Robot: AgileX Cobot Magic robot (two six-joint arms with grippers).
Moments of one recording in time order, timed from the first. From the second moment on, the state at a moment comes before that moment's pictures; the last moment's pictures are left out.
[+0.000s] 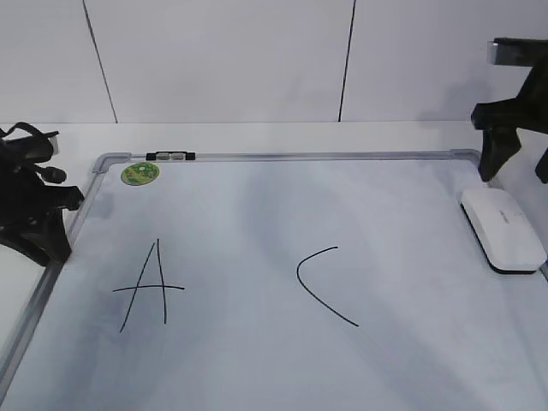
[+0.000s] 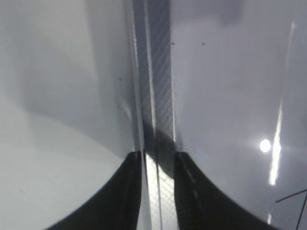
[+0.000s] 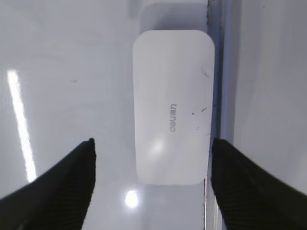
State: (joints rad) left arm -0.05 1.98 -1.27 -0.31 0.98 0.16; right arm 0.01 1.86 -1.56 0.04 1.22 0.03
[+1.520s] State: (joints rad) left arm -0.05 1.25 -1.04 -0.20 1.22 0.13; right arm 0.01 0.58 -1.00 0.15 1.26 0.02
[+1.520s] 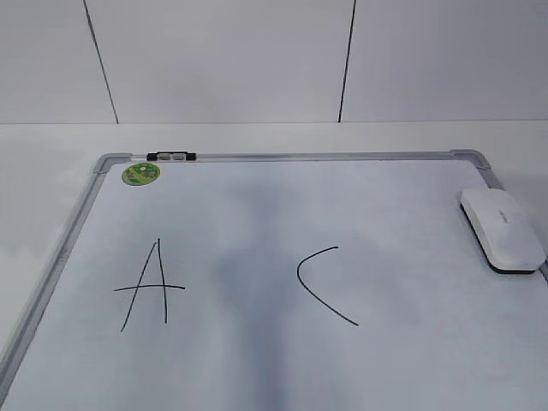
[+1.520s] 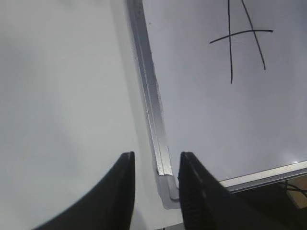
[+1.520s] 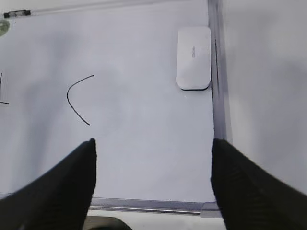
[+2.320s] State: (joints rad) left arm -0.06 0.52 -0.78 -0.16 1.25 0.15; right arm 0.03 0.00 -0.69 0.03 1.28 -0.08
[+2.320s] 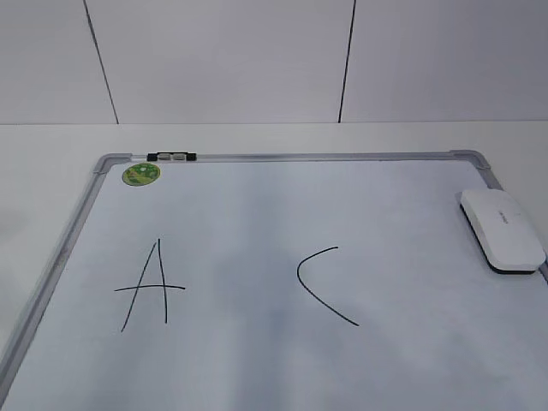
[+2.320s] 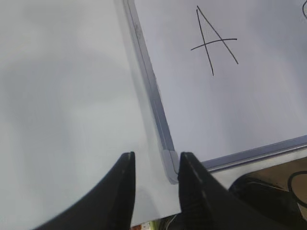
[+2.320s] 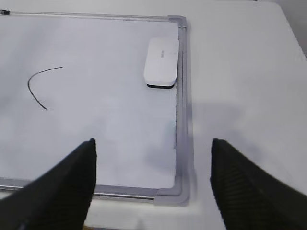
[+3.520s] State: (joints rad) left arm -0.06 0.11 -0.53 -0.16 1.12 0.18; right arm 0.03 -0.02 -0.53 0.00 1.25 -0.08
